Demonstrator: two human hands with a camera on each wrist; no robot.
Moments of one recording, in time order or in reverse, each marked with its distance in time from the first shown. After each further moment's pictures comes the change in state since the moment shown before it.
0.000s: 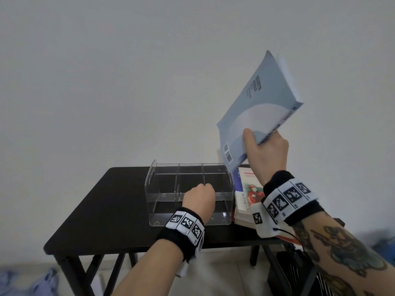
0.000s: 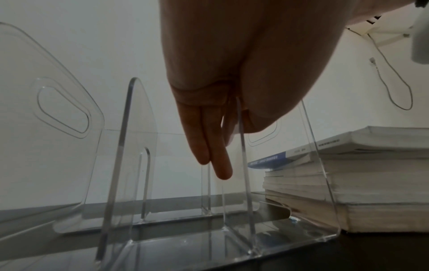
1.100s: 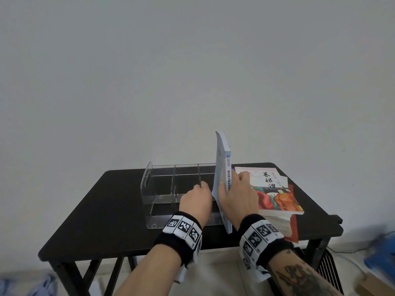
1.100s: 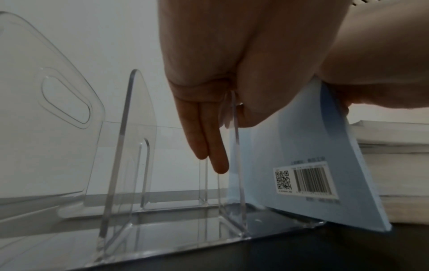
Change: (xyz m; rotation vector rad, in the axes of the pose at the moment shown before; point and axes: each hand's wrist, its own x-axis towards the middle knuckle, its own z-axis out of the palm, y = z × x) left_hand -0.002 0.004 0.007 0.036 0.058 -0.025; right_hand -0.084 0.052 0.036 -0.487 -0.395 0.030
